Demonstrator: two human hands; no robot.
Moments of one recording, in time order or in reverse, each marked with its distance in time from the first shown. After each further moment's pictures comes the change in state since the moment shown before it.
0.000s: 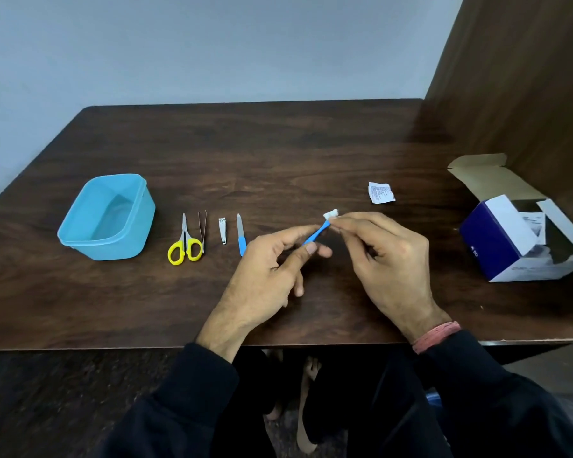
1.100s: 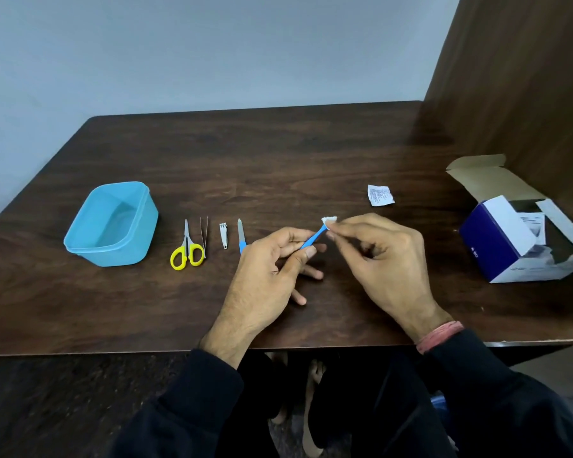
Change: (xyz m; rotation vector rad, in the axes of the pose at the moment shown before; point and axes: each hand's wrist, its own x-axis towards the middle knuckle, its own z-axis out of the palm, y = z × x) left_hand -0.001 0.000 0.006 -0.072 0.095 -0.018; right_hand 0.001 0.008 0.004 0.094 -0.070 0.147
